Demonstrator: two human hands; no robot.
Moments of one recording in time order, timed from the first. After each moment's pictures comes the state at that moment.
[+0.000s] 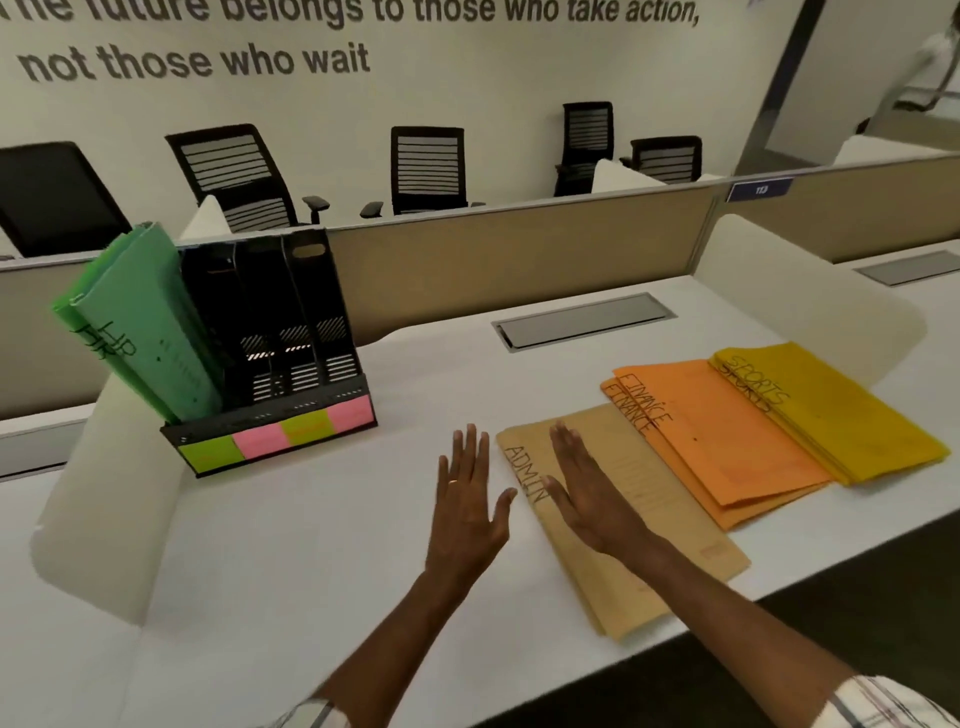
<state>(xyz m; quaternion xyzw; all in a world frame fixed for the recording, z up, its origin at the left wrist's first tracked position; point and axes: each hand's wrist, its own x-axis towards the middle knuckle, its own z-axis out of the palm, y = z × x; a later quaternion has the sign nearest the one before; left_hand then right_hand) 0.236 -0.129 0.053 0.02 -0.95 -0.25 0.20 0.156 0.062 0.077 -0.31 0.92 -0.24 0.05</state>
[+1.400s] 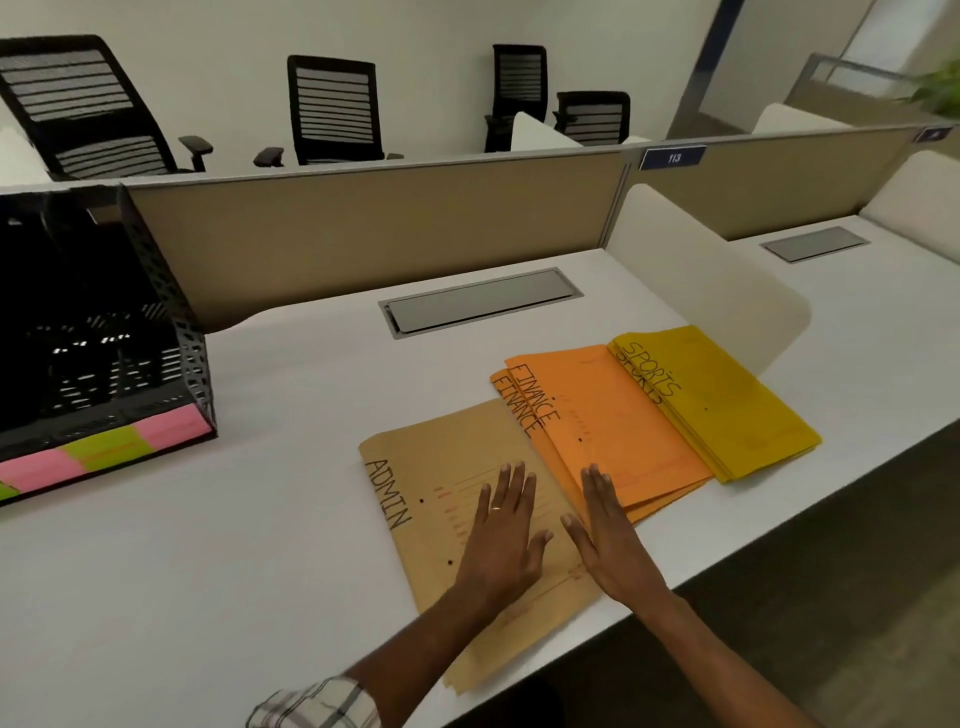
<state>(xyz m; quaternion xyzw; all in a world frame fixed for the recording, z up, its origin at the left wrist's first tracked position) 0.125 0.076 0.006 -0.07 -0.97 -0.23 -0.02 0.088 0.263 0.009 -0.15 0.95 -0.24 0.09</state>
